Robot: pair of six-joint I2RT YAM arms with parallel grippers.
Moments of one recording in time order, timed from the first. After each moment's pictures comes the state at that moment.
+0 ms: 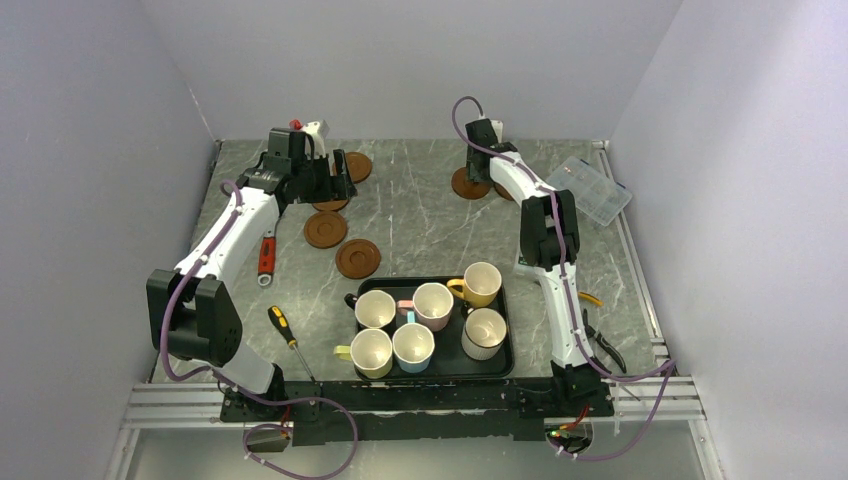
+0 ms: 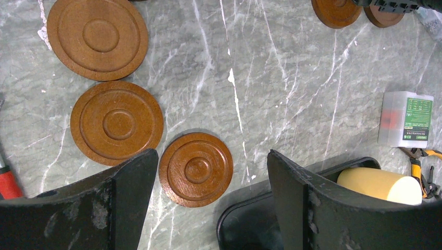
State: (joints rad) left arm -0.20 1.55 1.36 -0.51 0.21 -0.28; right arm 0.28 2.51 2.17 -0.57 0.34 0.30
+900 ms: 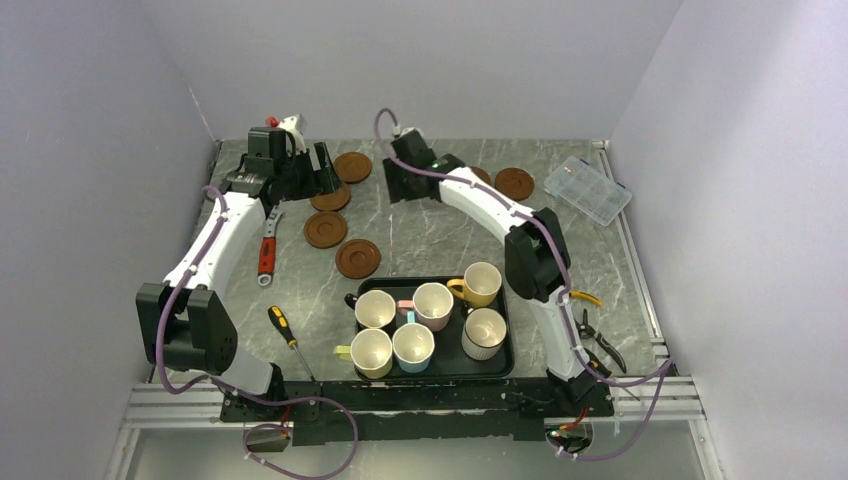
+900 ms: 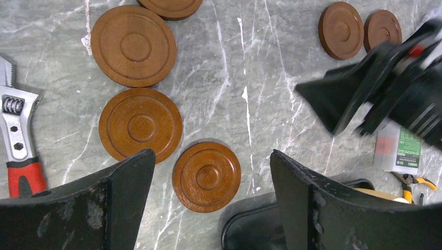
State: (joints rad) left arm -0.13 1.50 1.34 -0.48 0.20 -0.32; right arm 0.62 2.23 2.02 -0.58 0.16 0.31
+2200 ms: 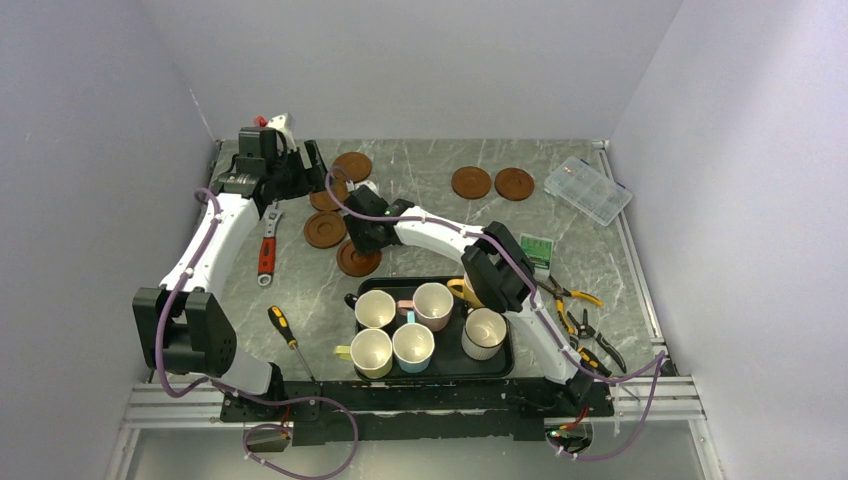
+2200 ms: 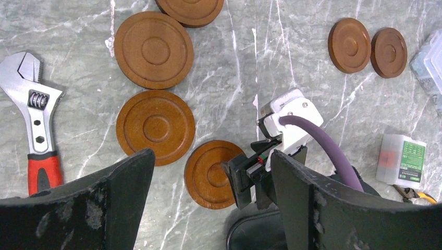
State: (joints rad) left arm -0.09 1.48 1.33 -0.48 0.19 -0.33; right arm 0.87 2.38 1.95 -0.54 0.21 0.37
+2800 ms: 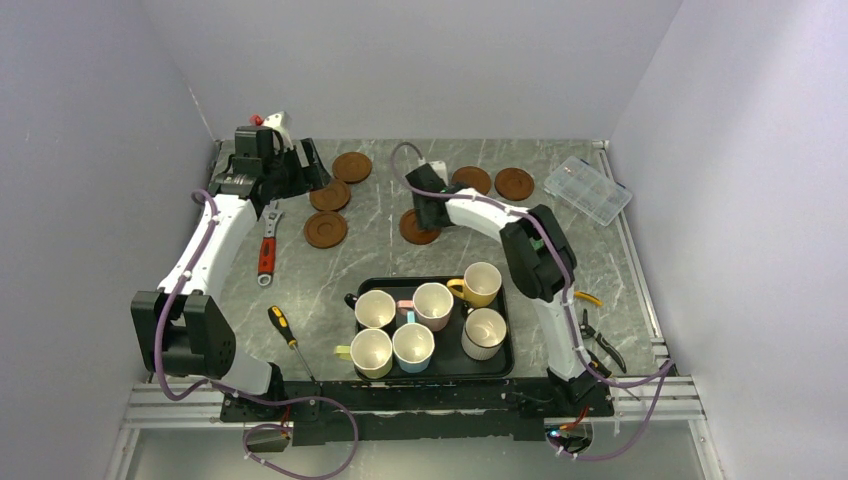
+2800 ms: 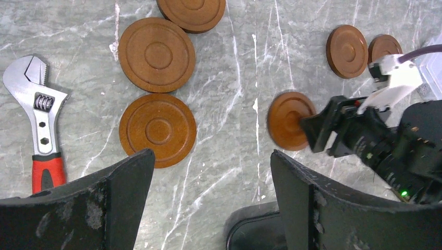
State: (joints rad) left arm -0.07 1.47 1.33 -0.48 0.19 -0.34; right arm 0.65 2.22 1.70 -0.47 0.34 0.39
